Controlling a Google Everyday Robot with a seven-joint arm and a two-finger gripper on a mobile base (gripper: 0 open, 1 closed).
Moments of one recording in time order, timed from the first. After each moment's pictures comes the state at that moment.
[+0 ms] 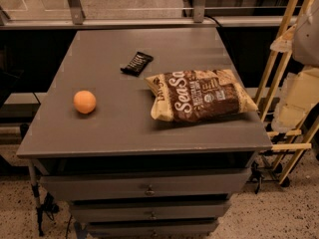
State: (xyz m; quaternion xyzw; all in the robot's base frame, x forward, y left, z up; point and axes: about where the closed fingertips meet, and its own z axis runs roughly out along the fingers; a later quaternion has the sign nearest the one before) arm 0.438 -0.215 0.981 -0.60 0.78 -0.04 0.17
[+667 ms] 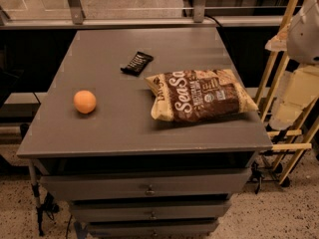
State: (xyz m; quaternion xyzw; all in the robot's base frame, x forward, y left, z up) arm 0.447 -0.216 0.977 -0.61 0.77 -0.04 0.16
